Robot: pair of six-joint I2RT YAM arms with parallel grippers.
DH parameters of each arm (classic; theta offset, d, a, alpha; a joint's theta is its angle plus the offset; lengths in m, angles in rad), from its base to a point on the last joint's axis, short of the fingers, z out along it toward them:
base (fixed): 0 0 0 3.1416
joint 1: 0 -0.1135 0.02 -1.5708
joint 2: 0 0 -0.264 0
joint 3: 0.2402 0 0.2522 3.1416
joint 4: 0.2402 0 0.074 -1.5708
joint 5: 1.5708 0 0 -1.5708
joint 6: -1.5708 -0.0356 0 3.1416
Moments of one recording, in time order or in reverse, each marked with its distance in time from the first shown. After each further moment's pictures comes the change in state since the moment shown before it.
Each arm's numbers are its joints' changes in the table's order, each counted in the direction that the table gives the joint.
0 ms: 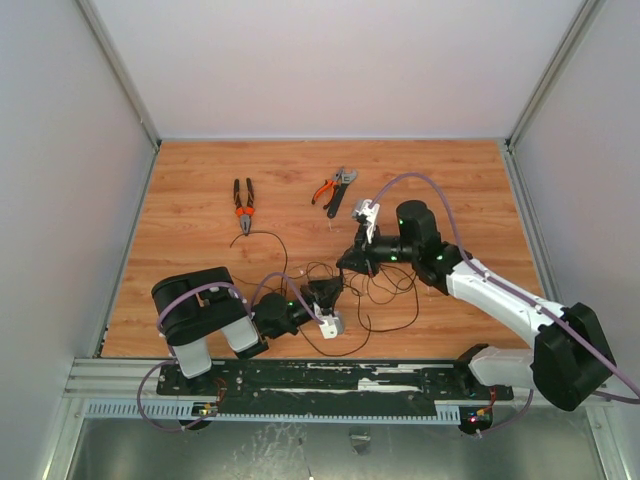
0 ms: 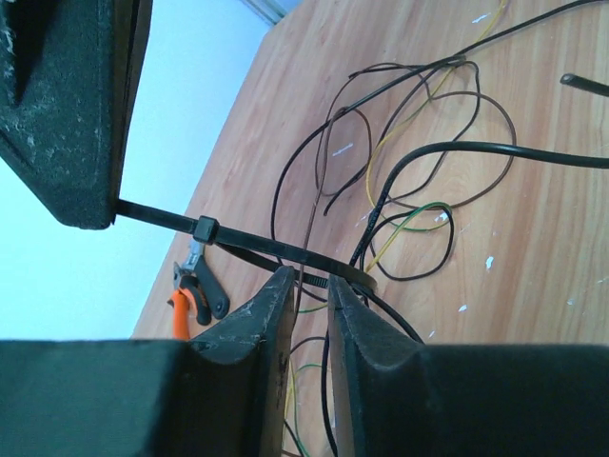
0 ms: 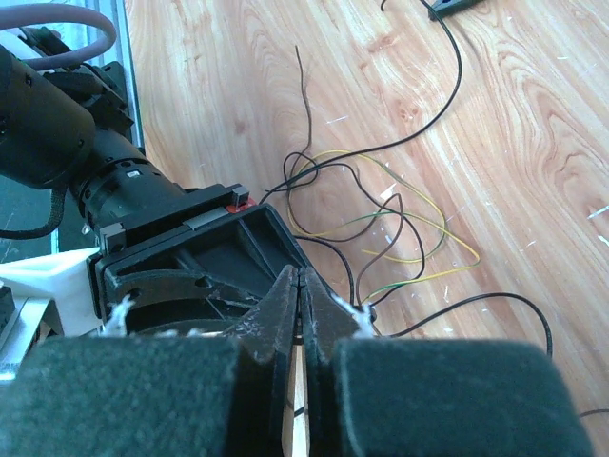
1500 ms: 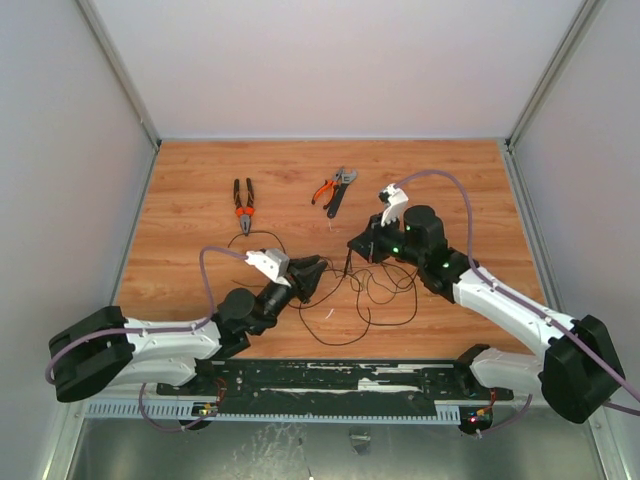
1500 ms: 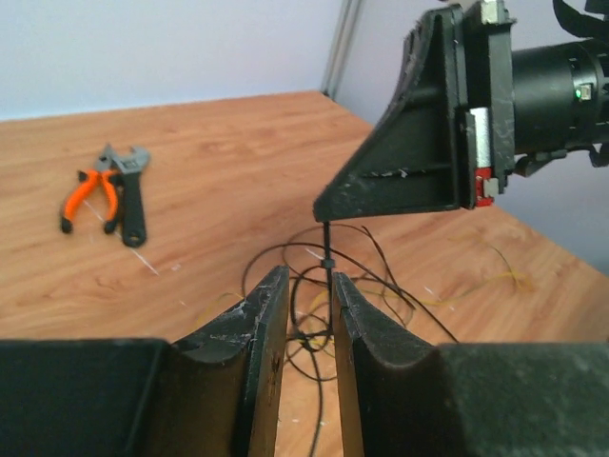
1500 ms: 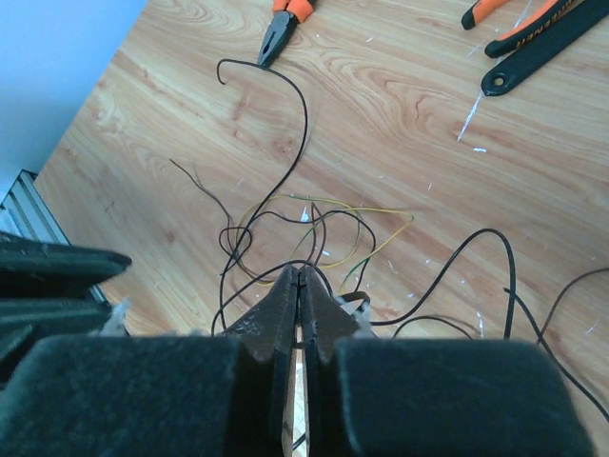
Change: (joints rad) left arm 0.006 0.655 -0.010 0.403 -0.369 0.971; right arm -0.009 0.084 -0.052 -0.063 0.444 -0.411
